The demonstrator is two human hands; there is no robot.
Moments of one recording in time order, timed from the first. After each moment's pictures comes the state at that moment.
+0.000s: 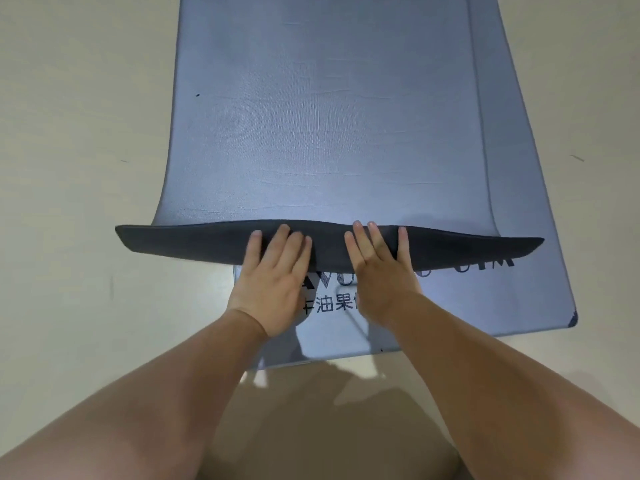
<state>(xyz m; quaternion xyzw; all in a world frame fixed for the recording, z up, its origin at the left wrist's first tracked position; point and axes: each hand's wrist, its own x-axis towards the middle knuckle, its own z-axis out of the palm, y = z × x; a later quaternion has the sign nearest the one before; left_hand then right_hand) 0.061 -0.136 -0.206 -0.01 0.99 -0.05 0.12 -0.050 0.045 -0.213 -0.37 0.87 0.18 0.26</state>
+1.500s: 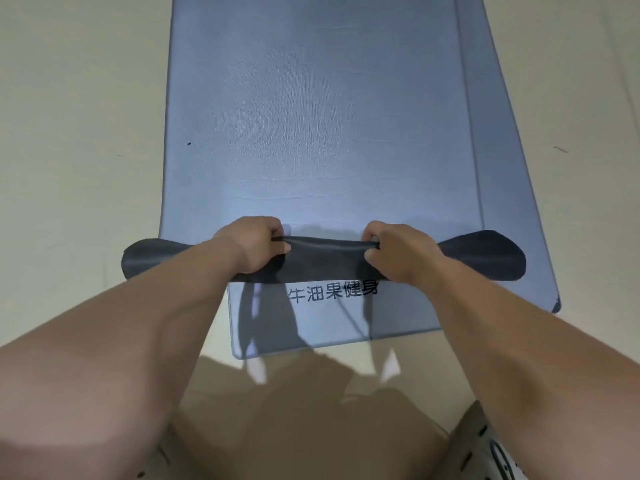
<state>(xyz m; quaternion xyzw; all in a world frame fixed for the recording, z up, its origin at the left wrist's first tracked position) 0.007 -0.180 -0.193 -0.20 0.88 0.26 0.34 -0.100 0.067 -0.172 -0.23 0.89 -0.06 0.40</state>
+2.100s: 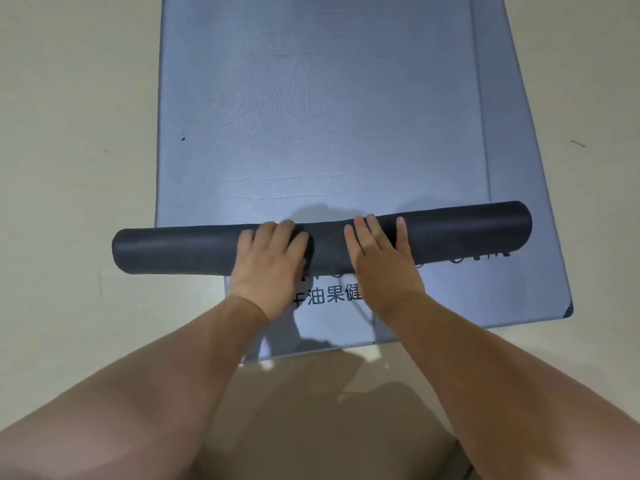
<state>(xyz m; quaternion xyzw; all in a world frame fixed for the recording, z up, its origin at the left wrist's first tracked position) 0.044 -0.124 -0.221 -0.07 1.00 0.04 0.02 -0.056 0.058 -0.210 -0.40 0.88 0.15 0.23</state>
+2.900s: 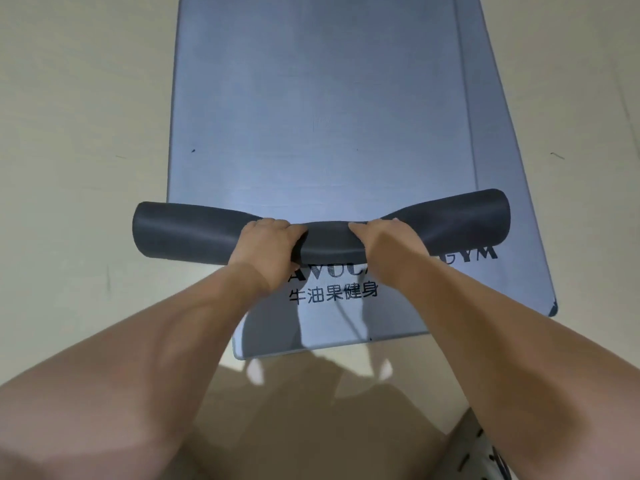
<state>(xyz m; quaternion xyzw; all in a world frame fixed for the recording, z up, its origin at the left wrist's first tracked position) 0.018 -0.149 -0.200 -0.07 0.98 0.12 0.17 -0.100 0.043 -0.175 -0.37 0.87 0.10 0.30</state>
